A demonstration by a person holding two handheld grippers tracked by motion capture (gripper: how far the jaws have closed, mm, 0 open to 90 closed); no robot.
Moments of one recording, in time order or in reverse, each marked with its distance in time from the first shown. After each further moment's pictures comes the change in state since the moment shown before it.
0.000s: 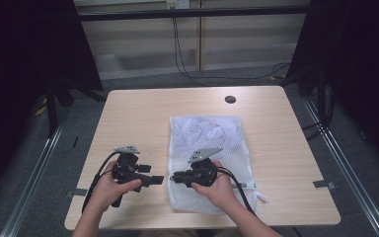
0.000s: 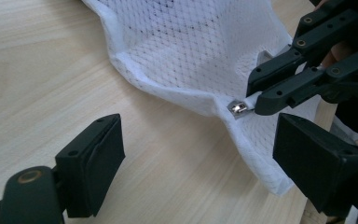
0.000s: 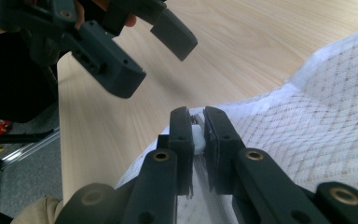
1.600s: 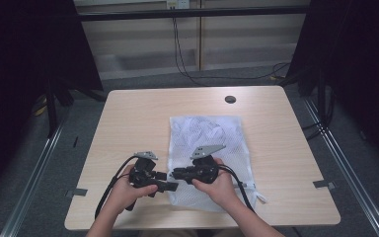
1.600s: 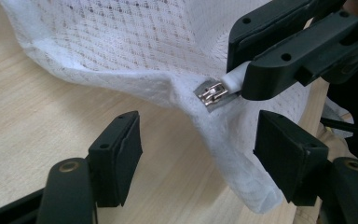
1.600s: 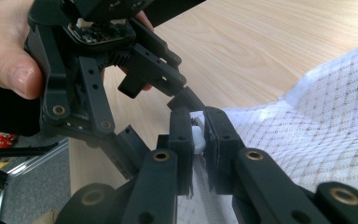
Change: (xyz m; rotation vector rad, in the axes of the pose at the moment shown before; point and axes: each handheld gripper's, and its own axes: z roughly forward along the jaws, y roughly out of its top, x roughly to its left) left arm -0.018 0.001 0.039 0.072 -0.060 0.043; right arm 0.000 0.008 -0.007 -0.057 0.012 0.014
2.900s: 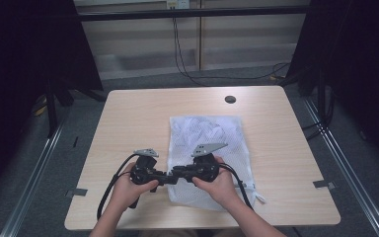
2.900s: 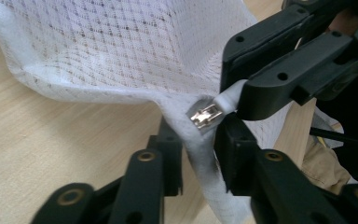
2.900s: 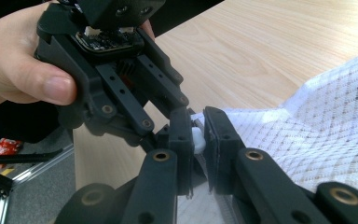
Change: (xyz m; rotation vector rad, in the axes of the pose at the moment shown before) left arm -0.001 0.006 -0.001 -0.049 -0.016 0.003; right arm -0.001 0.004 -0.003 -0.029 0.018 0.017
